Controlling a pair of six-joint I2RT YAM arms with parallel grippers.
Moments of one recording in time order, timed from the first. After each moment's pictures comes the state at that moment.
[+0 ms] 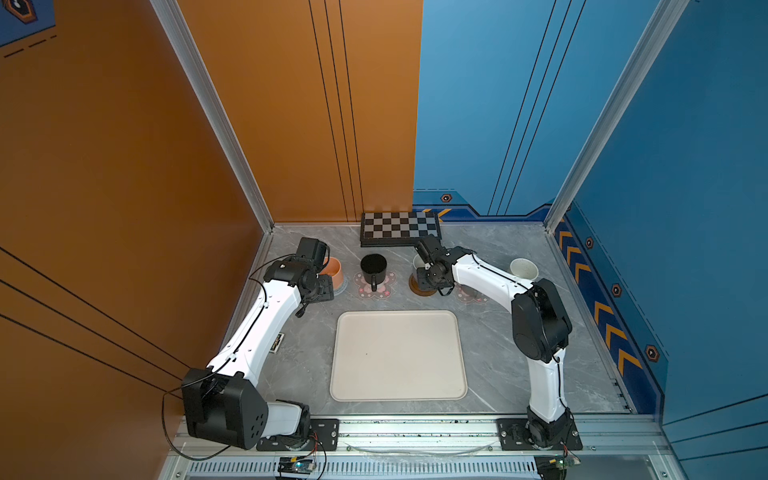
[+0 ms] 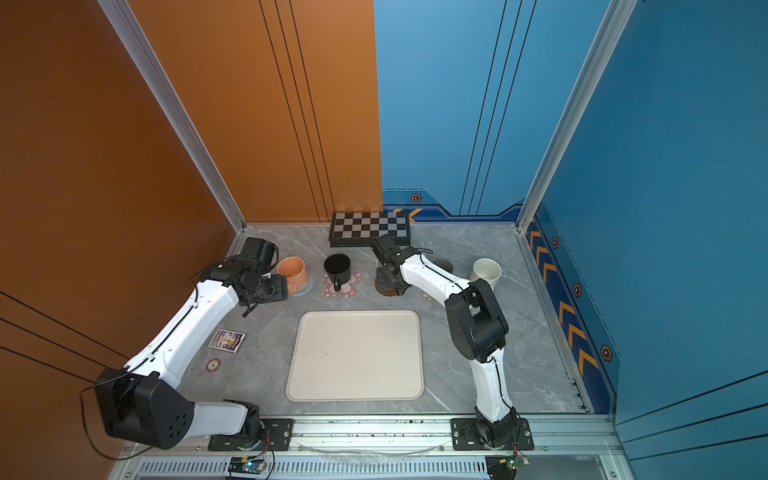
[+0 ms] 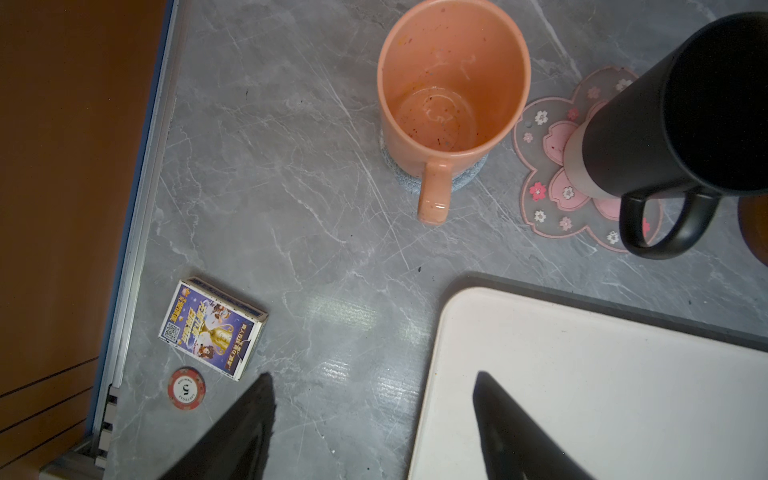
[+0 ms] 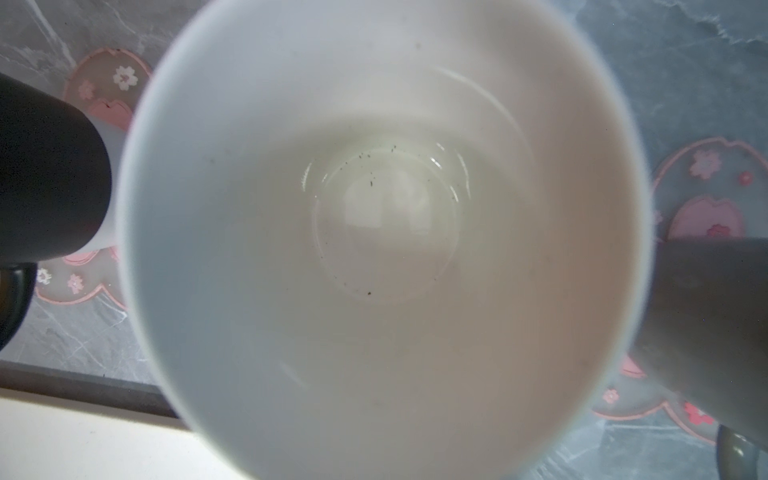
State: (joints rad) left arm -0.17 1.36 1.25 -1.03 -0.25 -0.36; right arm 0.59 2.04 1.65 -0.76 0.12 0.47
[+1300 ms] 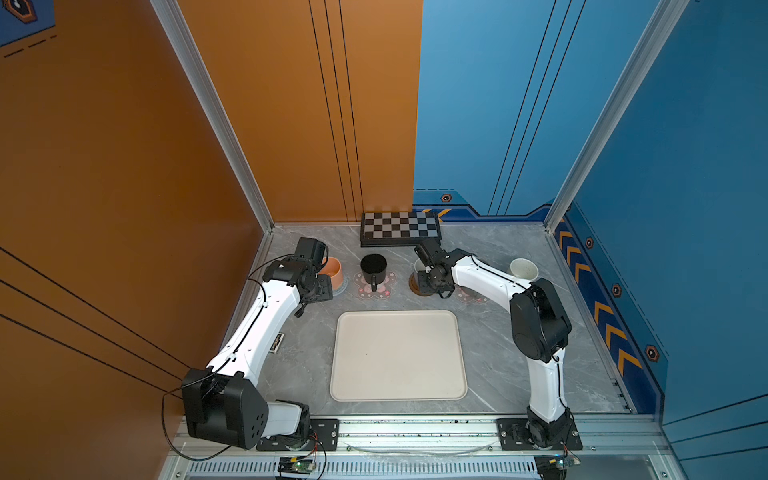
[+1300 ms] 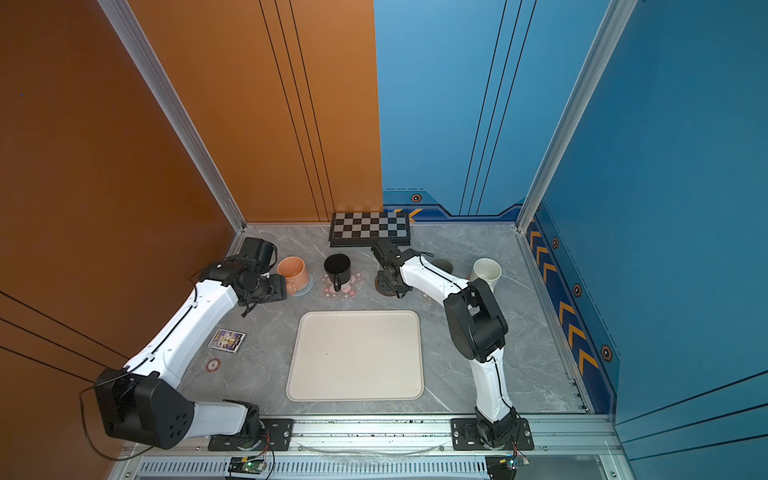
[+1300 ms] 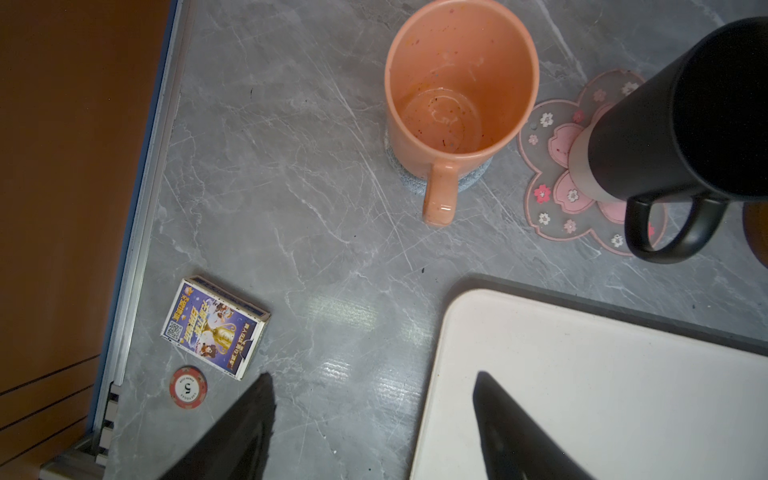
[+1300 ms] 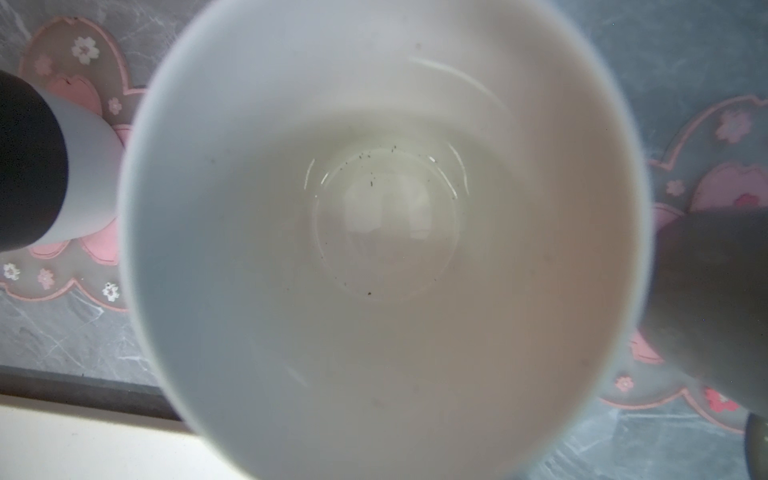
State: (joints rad) left arm -0.16 1.36 1.25 -1.03 -0.25 -0.36; right arm 0.59 2.04 1.62 -0.76 0.11 0.50
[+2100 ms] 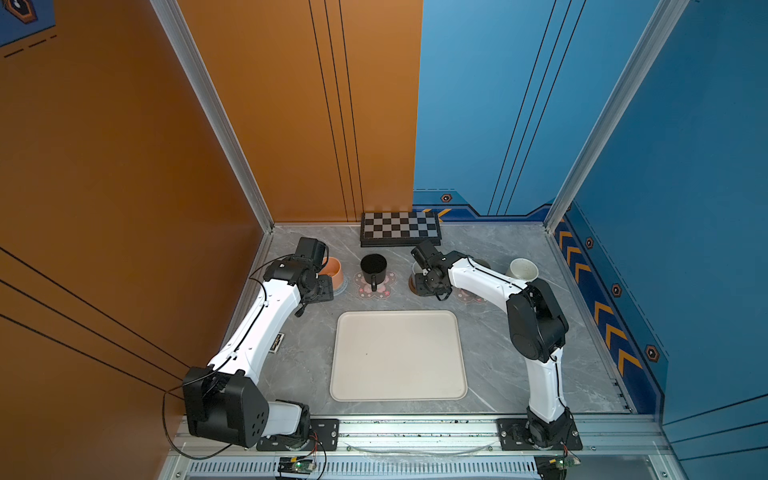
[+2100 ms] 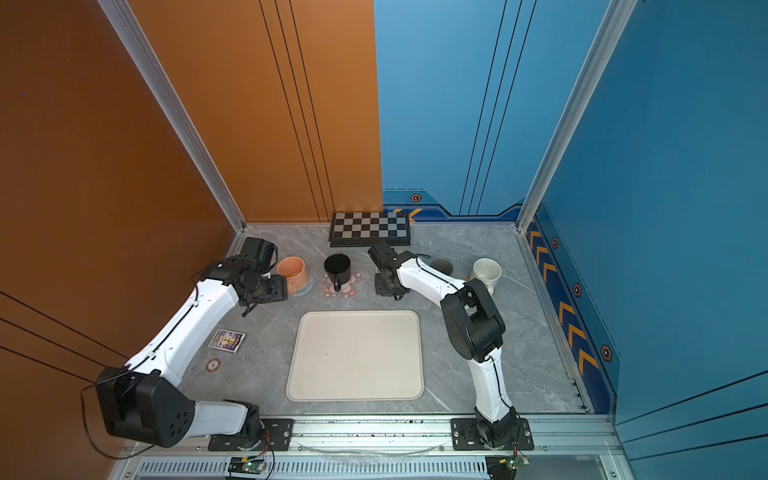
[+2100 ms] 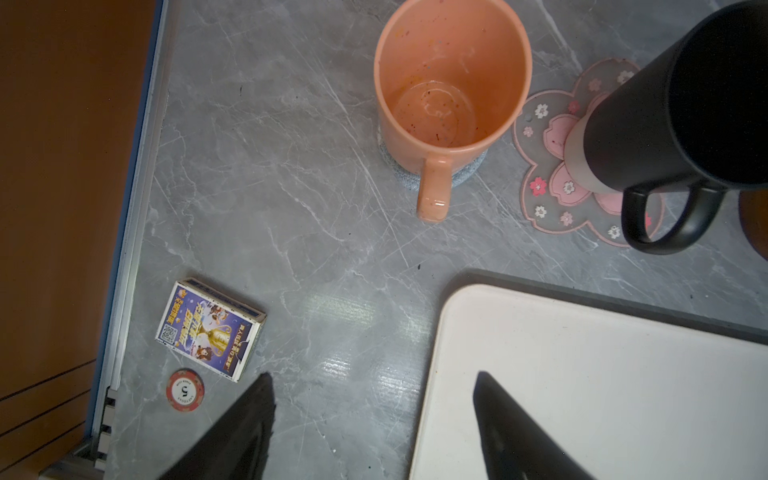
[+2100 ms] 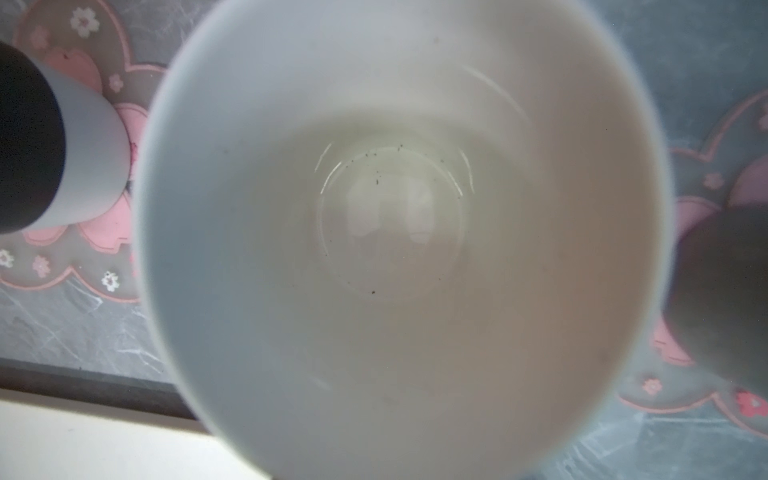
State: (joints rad) left arm -0.16 1.36 1.25 -1.03 -0.23 -0.34; right arm 0.62 2.06 1.62 -0.75 0.11 0.51
